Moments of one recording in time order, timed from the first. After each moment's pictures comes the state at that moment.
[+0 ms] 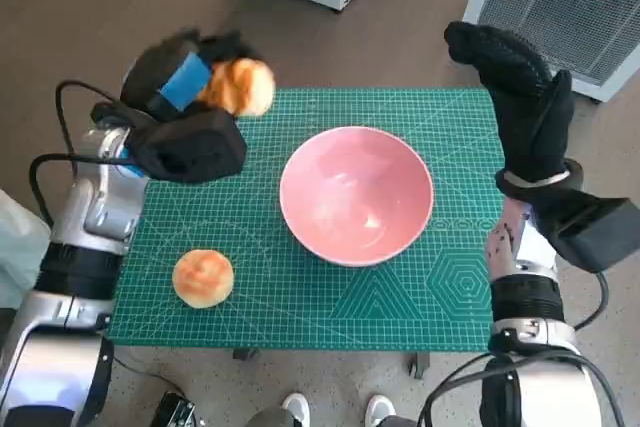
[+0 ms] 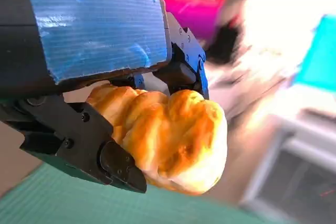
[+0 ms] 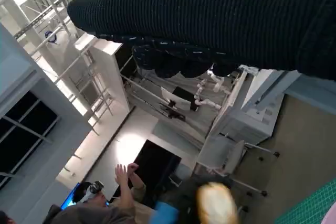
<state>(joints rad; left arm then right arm) -0.88 0.54 -0.22 0.35 0.50 -0.06 -0.11 -0.89 -0.18 -0.26 0.93 0.31 -0.93 0.62</state>
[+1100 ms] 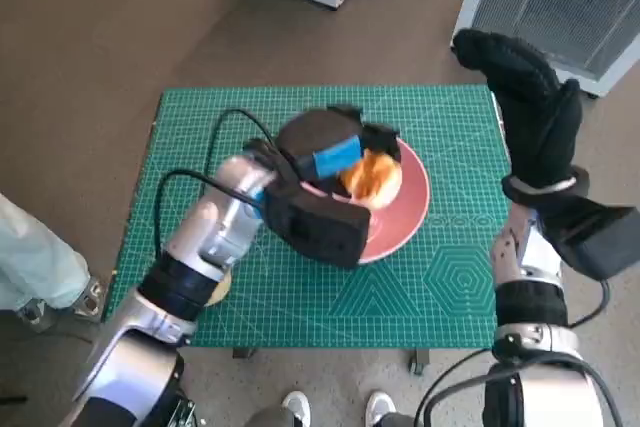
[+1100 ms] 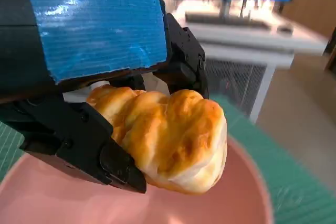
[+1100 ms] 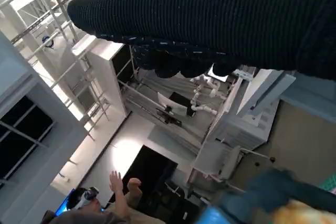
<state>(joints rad) -0.90 0.30 -0.48 0.52 0.64 -0.15 -0.27 -0.85 -0.19 -0.26 0.90 0.32 -0.93 0.61</state>
